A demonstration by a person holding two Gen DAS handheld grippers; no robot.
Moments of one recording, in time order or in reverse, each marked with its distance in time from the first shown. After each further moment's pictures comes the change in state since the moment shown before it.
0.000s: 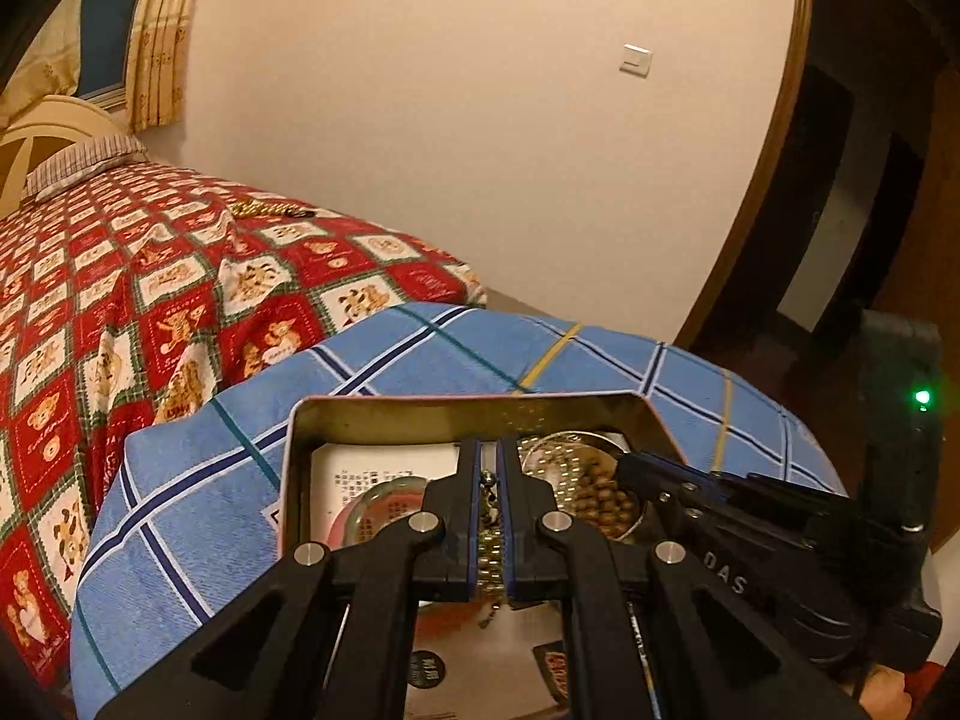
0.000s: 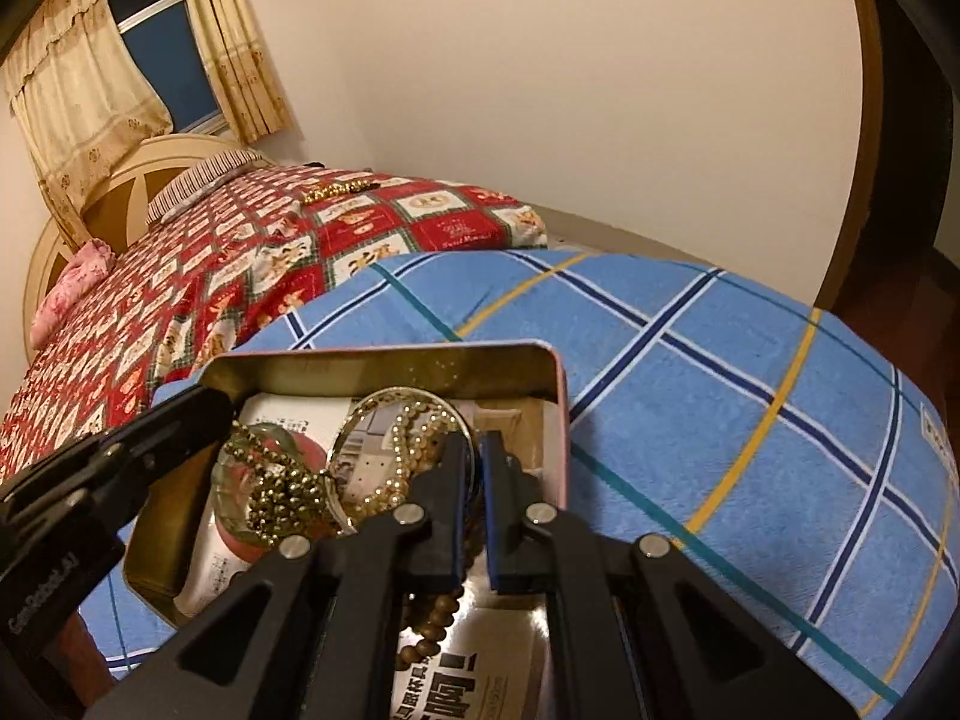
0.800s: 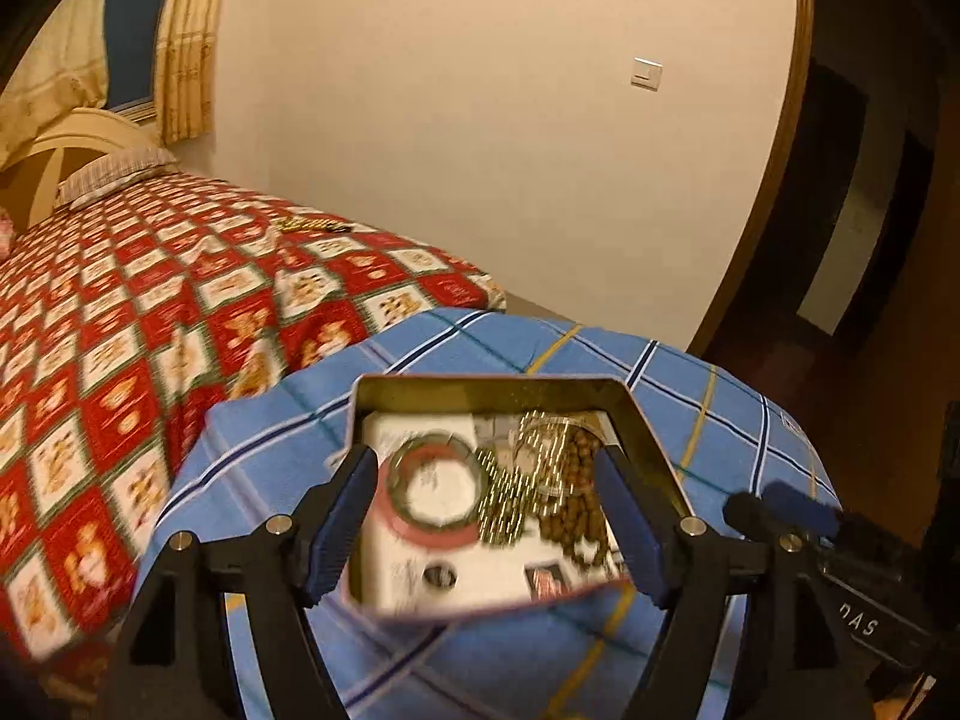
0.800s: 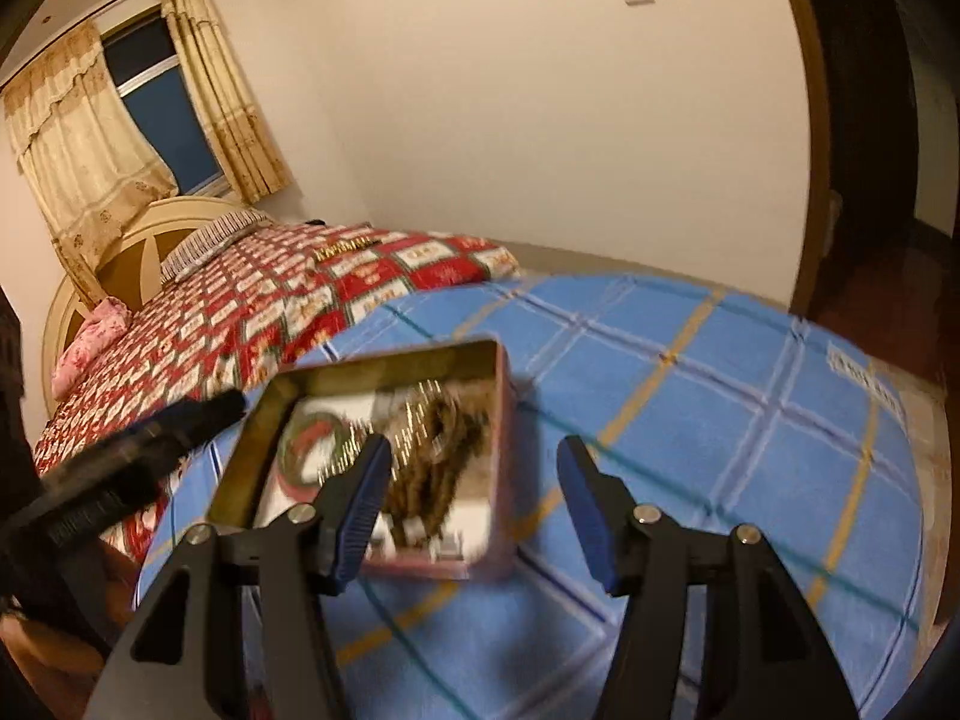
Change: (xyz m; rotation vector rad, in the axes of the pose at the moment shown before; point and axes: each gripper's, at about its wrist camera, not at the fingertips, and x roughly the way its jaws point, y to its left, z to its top) left arm -0.074 -0.011 -0.014 -0.009 -0.023 0.075; right arm -0.088 -0.016 -0.034 0.097 -0.106 0.017
